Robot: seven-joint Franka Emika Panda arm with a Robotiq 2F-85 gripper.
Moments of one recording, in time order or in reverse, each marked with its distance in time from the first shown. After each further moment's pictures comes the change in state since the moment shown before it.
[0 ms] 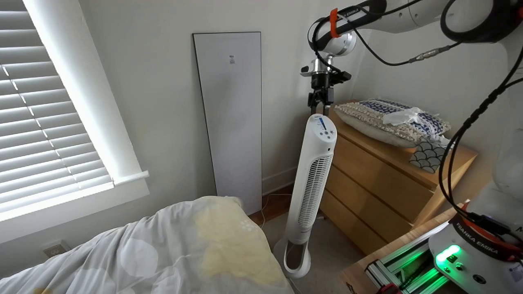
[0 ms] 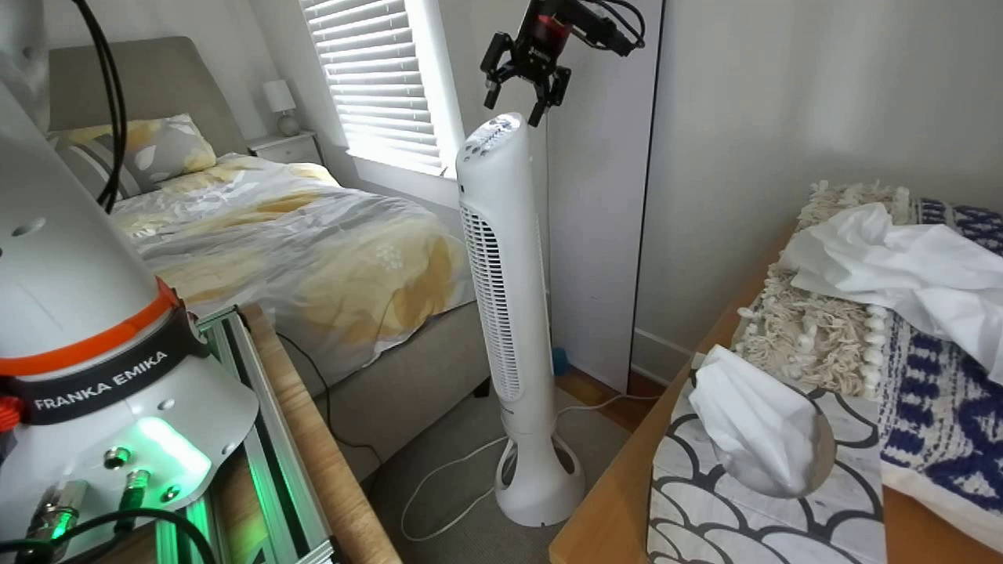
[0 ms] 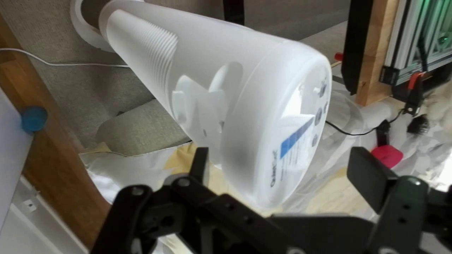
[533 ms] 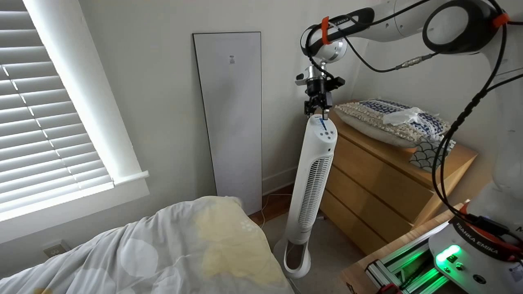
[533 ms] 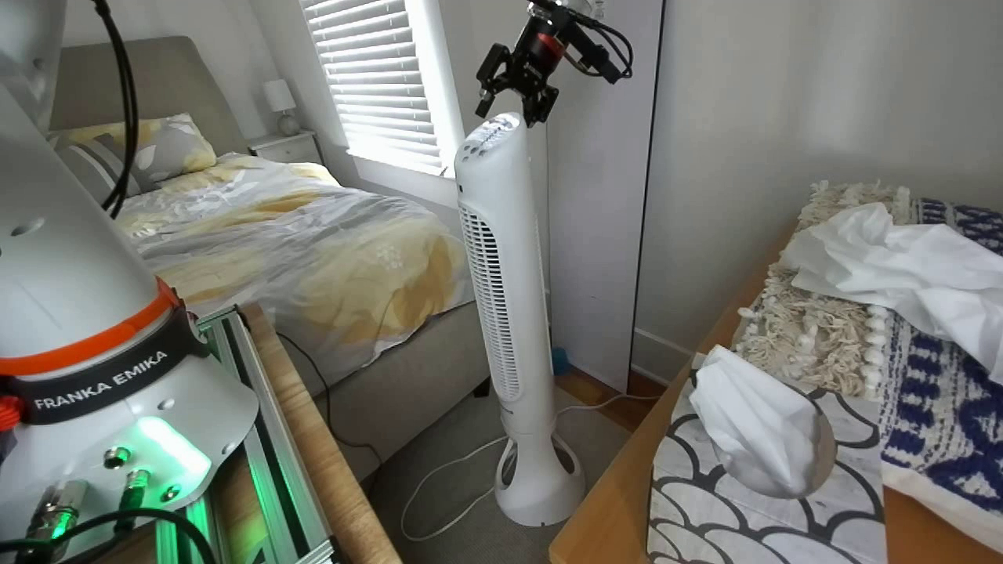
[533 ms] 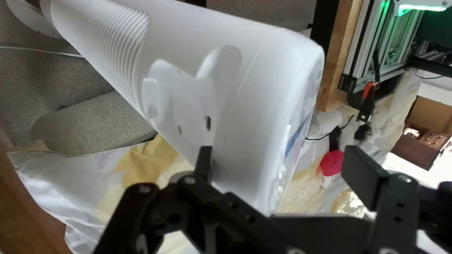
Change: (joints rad) arm -0.005 0.118 0.036 0.120 -0.001 -0.150 -0.063
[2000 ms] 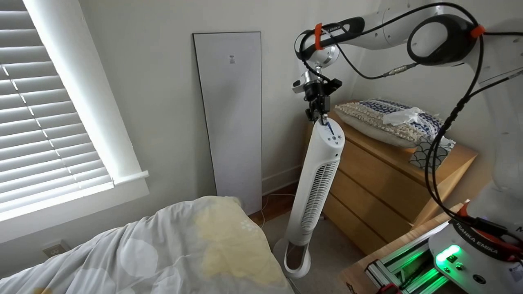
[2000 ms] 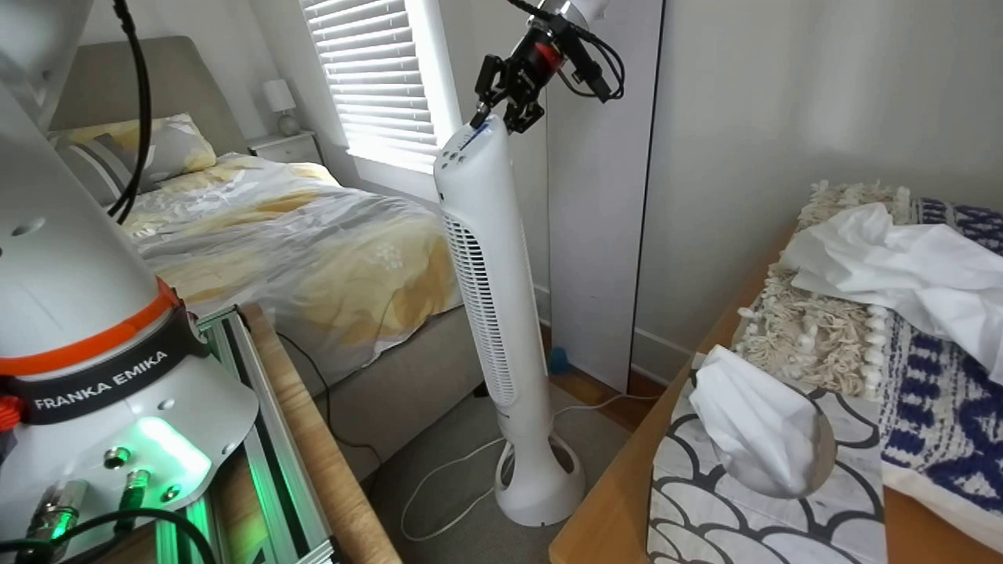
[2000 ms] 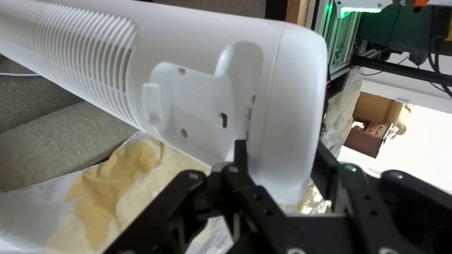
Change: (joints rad) arm 0.005 0.118 0.017 0.149 -0.012 -0.209 0.064
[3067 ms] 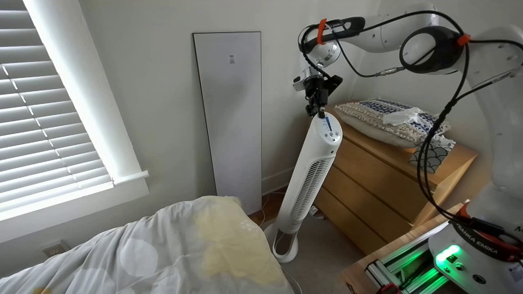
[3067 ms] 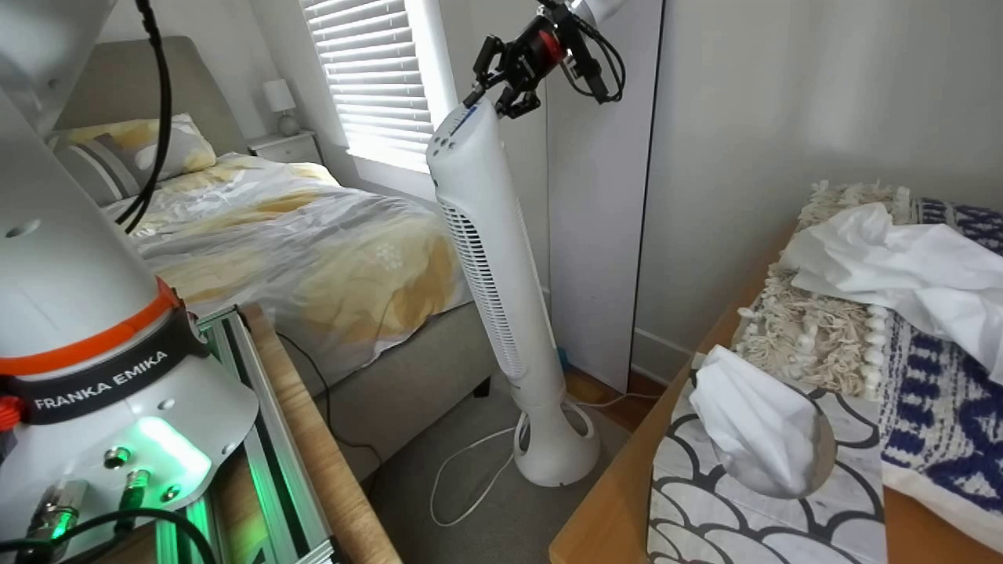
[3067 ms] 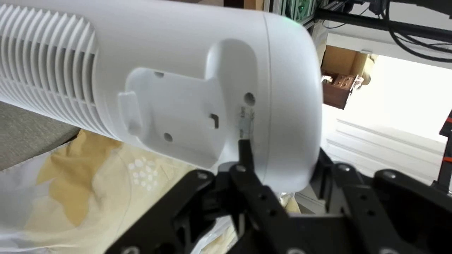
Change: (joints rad) arm -0.039 0.087 0.009 0.155 0.149 -0.165 0.126
